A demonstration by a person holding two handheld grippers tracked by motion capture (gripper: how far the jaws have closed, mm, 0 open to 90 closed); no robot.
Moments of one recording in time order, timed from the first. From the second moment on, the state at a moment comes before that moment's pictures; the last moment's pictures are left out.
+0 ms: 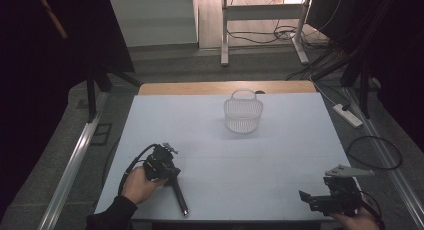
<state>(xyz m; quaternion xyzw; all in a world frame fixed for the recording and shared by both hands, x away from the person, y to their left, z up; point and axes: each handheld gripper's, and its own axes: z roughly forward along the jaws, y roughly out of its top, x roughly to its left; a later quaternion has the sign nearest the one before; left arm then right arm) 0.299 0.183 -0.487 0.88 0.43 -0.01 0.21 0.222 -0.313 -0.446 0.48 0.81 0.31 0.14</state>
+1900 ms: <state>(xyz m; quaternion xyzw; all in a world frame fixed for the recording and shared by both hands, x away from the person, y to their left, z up) 0.352 0.142 -0.488 0.88 0.43 0.02 0.19 0.223 -0.313 -0.446 0.48 0.81 0.31 0.14</state>
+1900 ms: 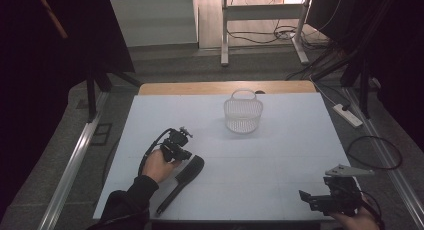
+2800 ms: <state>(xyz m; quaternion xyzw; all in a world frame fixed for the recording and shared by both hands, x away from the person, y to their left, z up) 0.280 0.179 -0.468 0.85 0.47 0.02 0.23 0.222 -0.313 -0.445 0.48 0.80 0.31 0.15</state>
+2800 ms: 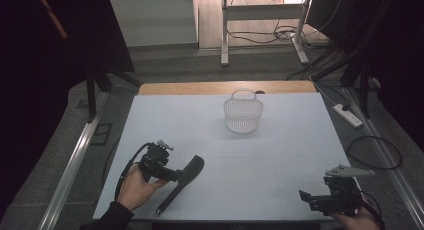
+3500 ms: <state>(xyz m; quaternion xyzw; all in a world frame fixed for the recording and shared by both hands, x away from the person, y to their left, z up) 0.251 0.180 -0.473 0.86 0.46 0.04 0.21 0.221 -0.313 -0.445 0.48 0.80 0.32 0.15</state>
